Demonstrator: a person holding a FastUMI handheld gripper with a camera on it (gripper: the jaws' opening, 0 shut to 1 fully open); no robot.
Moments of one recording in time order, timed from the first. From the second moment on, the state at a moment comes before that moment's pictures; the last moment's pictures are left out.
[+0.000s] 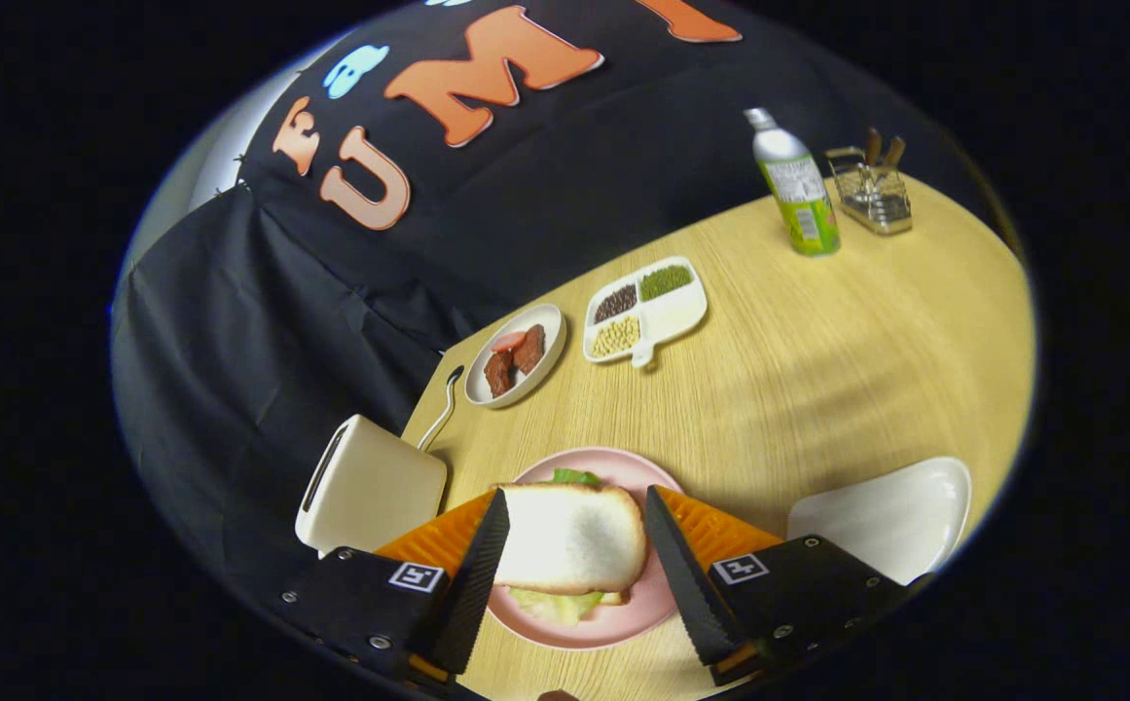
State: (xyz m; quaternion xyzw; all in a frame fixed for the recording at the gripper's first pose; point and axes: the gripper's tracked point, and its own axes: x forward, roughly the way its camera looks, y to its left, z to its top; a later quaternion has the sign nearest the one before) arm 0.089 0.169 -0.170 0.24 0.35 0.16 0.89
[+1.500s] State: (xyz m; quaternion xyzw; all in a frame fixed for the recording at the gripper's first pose) arm 0.003 0.075 0.026 0.02 -0.04 0.01 1.00
